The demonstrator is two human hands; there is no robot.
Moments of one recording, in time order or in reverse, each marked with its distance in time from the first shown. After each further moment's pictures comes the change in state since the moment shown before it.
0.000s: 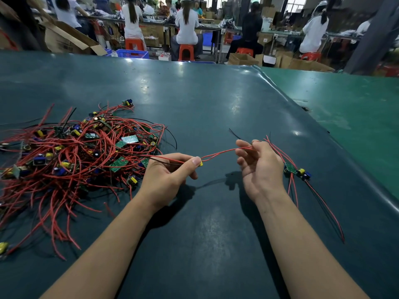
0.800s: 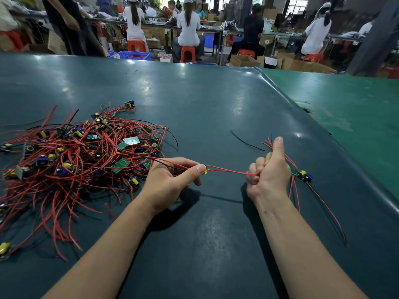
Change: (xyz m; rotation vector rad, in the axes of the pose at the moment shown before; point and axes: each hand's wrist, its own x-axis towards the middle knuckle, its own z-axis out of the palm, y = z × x) left_hand -0.001 -0.001 -0.001 0.017 -0.094 -0.027; right_hand -0.001 -0.002 -0.003 0.010 0.251 0.004
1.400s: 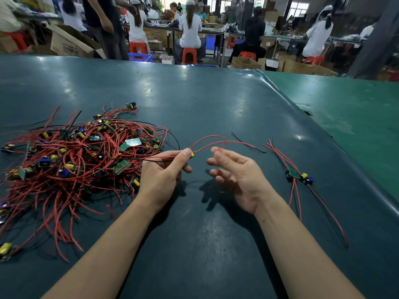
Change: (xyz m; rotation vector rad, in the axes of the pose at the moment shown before) left_hand 0.010 -0.002 0.001 -0.124 0.305 -0.023; right_hand -0.024 0.011 0.007 -0.320 -0.587 0.265
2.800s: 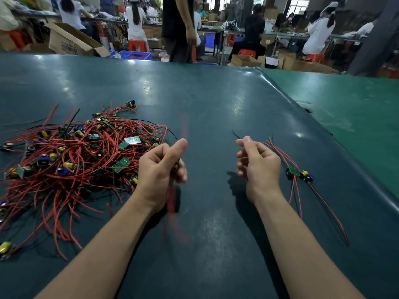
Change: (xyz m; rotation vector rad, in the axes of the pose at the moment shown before) left_hand 0.000 0.009 -0.002 -0.311 -0.075 -0.042; right_hand 0.017 -0.002 -0.015 -0.134 0.363 -0.372
